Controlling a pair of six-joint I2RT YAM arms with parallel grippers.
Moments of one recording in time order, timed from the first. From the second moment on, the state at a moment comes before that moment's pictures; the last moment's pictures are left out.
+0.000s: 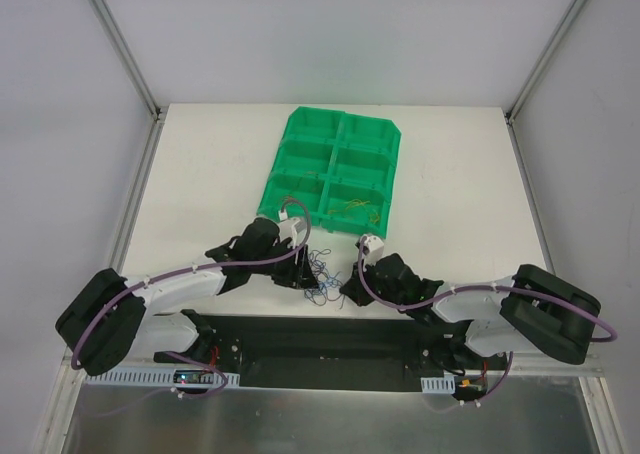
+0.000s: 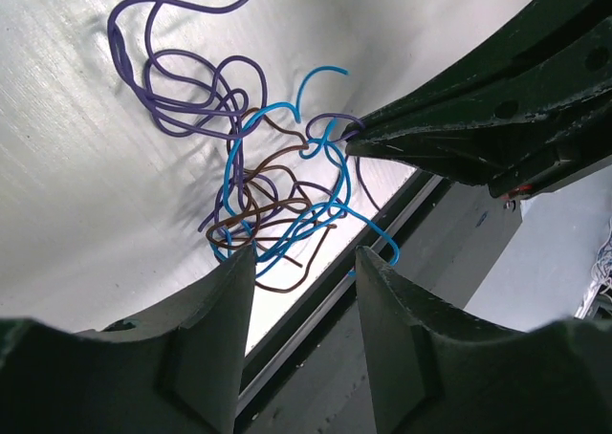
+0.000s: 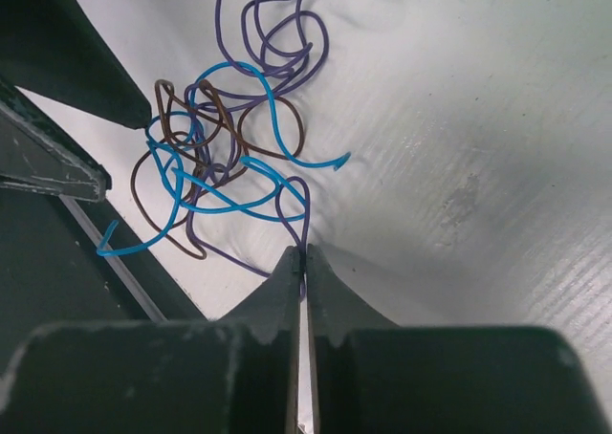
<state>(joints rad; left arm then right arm) -0.73 1.19 0.44 0.00 0.46 -0.63 1.03 1.32 0.24 0.51 -0.02 0.58</state>
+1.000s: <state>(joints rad) -0.81 1.39 0.66 -0.16 0.30 -0.54 1.03 1.27 0.23 0.52 0.04 0.59</state>
